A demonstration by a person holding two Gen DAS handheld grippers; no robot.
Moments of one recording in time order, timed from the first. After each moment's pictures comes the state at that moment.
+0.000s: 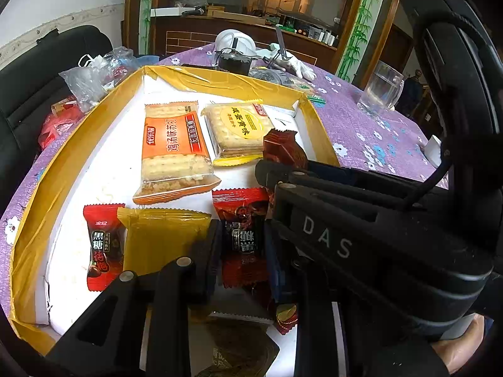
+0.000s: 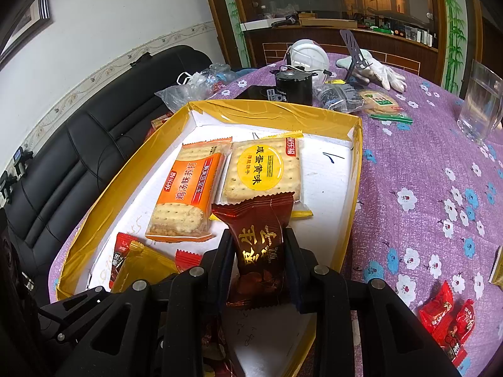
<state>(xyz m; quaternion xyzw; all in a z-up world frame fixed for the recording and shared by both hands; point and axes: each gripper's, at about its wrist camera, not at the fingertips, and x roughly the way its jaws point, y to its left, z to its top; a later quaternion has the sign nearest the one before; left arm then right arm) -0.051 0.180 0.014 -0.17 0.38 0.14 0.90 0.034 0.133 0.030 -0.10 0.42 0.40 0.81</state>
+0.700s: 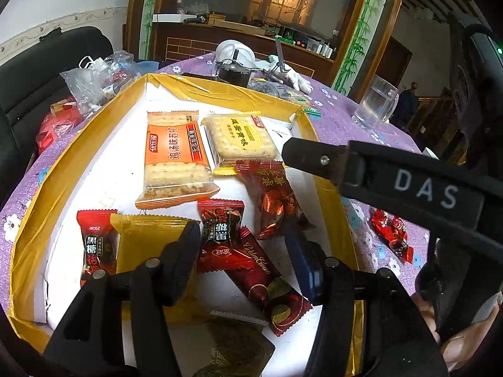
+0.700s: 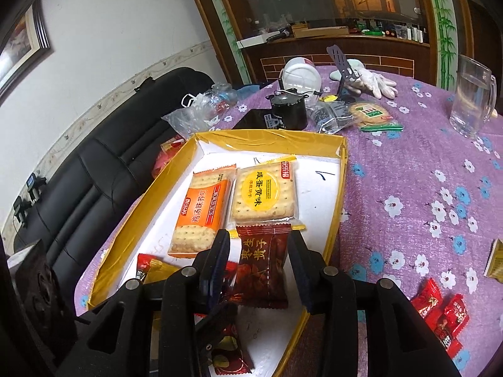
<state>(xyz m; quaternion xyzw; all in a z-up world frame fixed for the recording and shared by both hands) -0.059 0.182 0.020 -0.18 0.36 0.13 0.91 0.037 0.108 0.060 -0.04 0.41 0.41 0.81</state>
